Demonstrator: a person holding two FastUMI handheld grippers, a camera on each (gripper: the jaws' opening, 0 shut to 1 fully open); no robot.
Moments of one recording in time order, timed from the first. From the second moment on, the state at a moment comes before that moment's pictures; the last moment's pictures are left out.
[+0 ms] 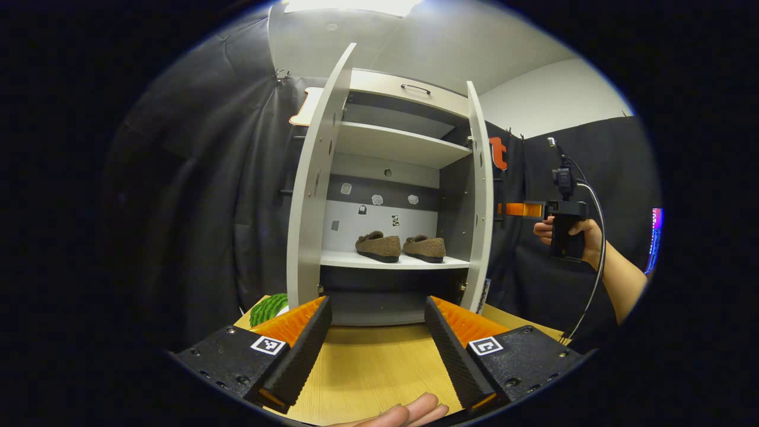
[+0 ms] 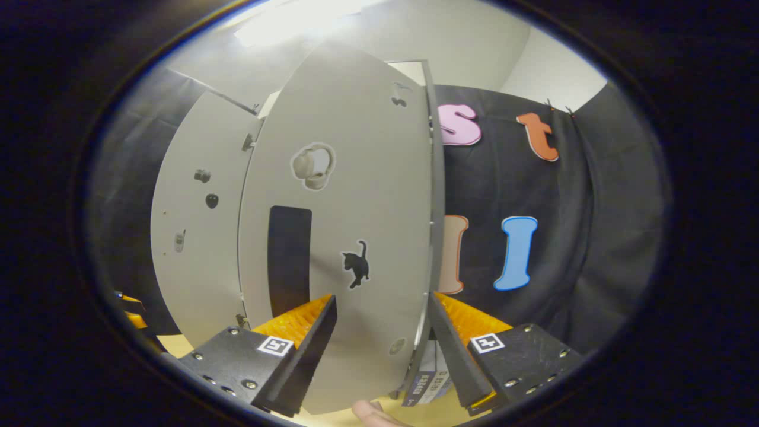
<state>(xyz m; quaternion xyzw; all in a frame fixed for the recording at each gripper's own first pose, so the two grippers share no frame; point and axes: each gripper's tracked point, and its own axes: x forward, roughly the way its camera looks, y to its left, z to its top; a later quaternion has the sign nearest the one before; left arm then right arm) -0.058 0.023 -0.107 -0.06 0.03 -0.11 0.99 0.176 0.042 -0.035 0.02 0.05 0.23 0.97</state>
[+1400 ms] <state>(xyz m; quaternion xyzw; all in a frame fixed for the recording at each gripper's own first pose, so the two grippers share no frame) 0.024 0.255 -0.093 -0.07 0.03 -0.01 1.00 0.032 0.062 -0.104 0.07 0.08 0.20 0.97</state>
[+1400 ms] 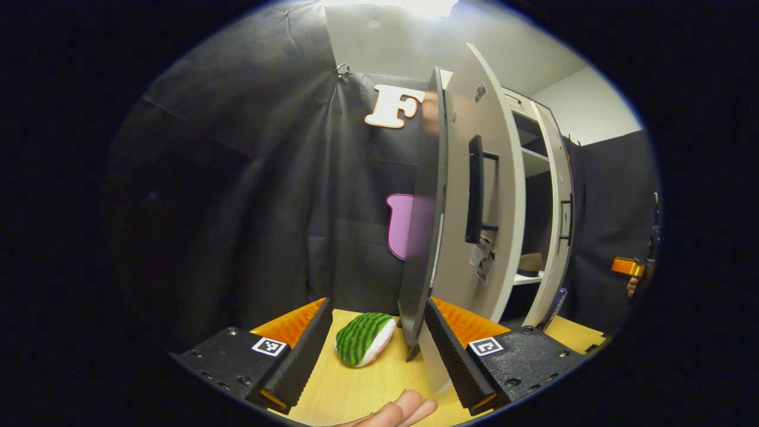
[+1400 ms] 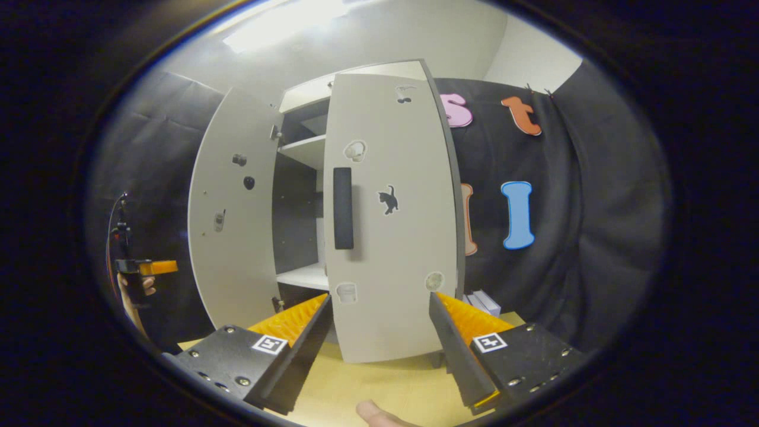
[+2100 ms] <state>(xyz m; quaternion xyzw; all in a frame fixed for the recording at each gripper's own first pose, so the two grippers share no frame) 0.107 0.236 0.001 -0.08 -0.01 -0.06 1.00 -0.054 0.058 -0.084 0.09 0.04 0.15 0.98</state>
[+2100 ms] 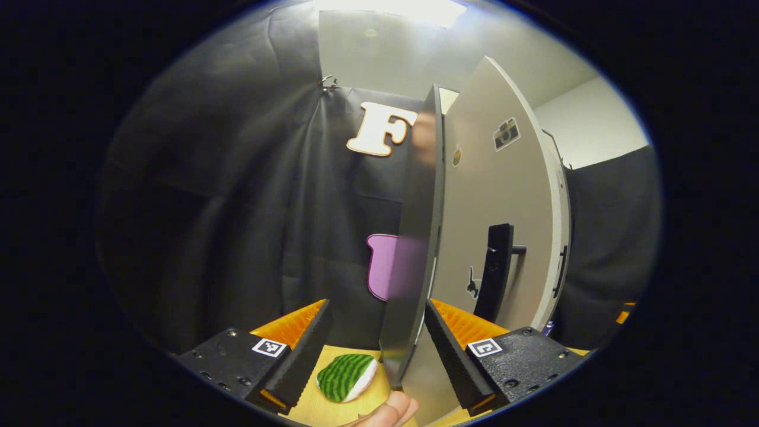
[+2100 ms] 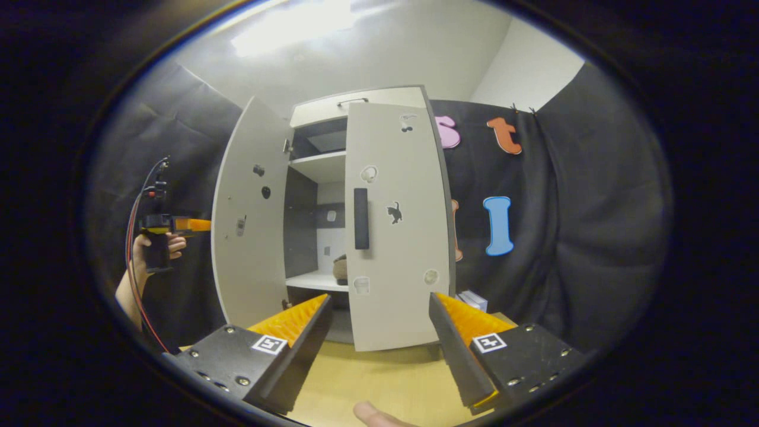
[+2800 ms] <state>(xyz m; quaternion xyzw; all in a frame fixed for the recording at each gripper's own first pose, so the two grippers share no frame) 0.110 0.174 0.002 -0.07 0.05 -0.08 0.99 -0.076 0.048 -0.096 0.09 0.04 0.14 0.98</state>
